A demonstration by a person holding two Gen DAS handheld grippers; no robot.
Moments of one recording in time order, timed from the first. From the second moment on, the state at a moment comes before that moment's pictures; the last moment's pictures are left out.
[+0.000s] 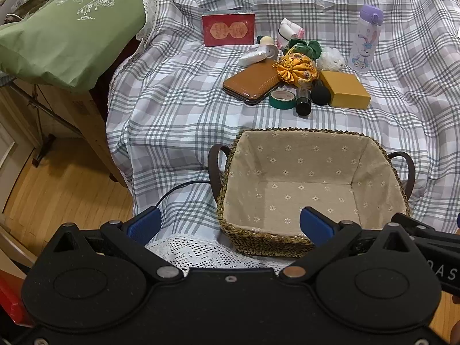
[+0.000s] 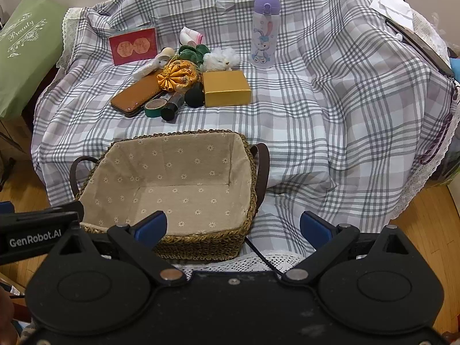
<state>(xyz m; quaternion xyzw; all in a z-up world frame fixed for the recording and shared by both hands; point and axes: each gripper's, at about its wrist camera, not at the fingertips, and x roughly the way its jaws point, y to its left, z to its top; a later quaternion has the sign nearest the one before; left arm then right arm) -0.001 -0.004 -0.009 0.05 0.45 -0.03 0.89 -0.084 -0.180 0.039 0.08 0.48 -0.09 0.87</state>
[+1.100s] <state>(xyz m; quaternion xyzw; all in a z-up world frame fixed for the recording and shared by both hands) 0.000 -0.001 -0.011 0.04 0.46 -0.03 0.89 -0.085 -0.179 0.036 0.09 0.48 -0.10 0.87</state>
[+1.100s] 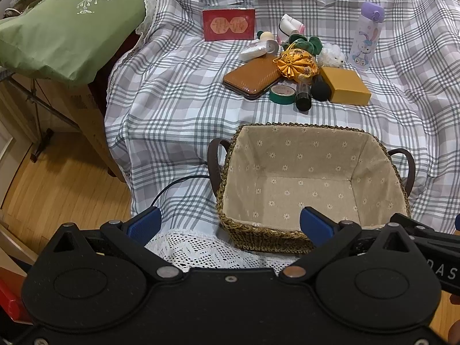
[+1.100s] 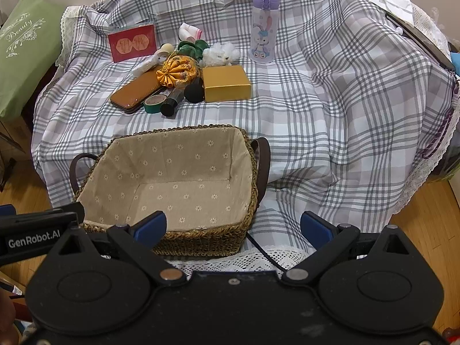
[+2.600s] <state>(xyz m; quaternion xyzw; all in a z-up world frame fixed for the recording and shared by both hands) 0.064 -0.015 -0.023 0.05 0.47 -0.04 0.88 0.004 -0.208 0.007 0.12 0.50 -0.10 0.85</state>
